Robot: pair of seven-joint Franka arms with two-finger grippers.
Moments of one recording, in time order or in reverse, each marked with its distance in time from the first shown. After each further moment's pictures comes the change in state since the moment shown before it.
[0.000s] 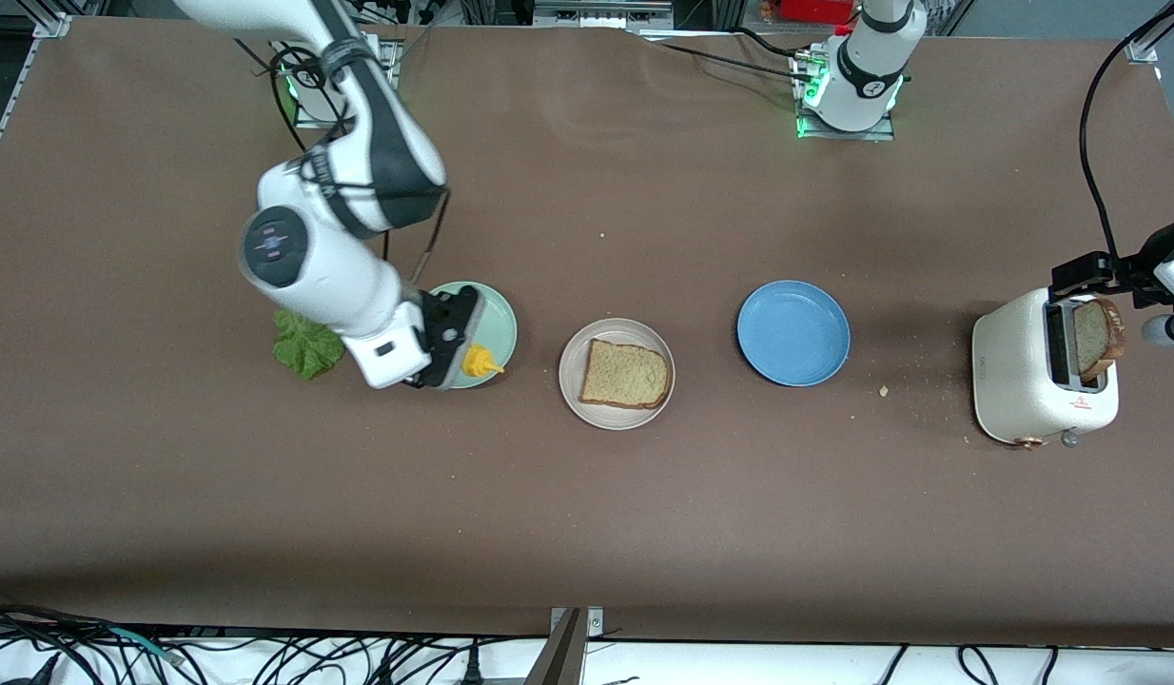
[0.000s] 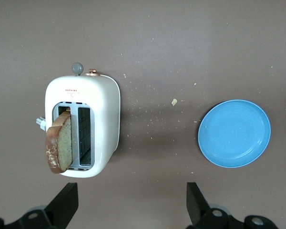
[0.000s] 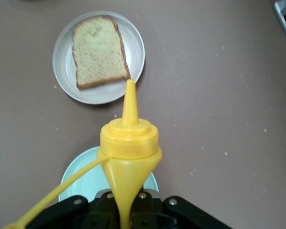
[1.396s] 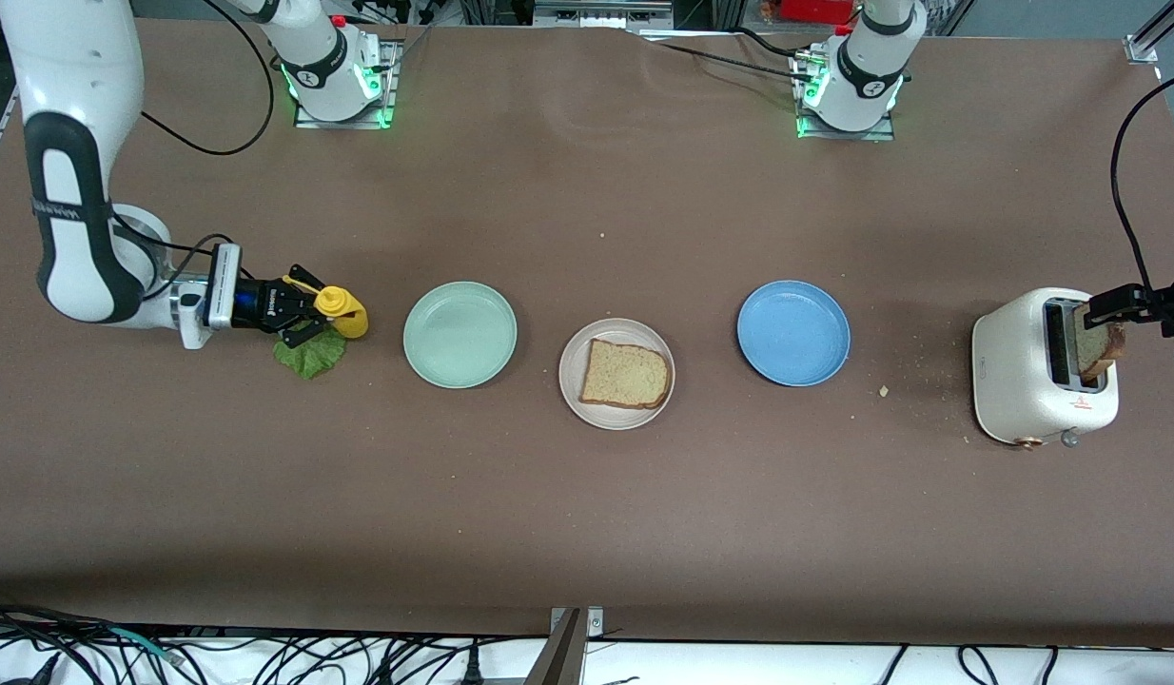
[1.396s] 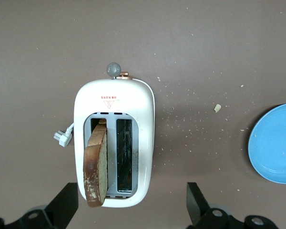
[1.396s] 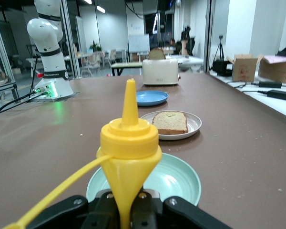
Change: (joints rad) left arm 0.153 0.031 -0.001 -0.172 0.000 0.255 0.164; right arm -0.325 0.147 -0.278 -0.488 0.967 -0.647 -1.586
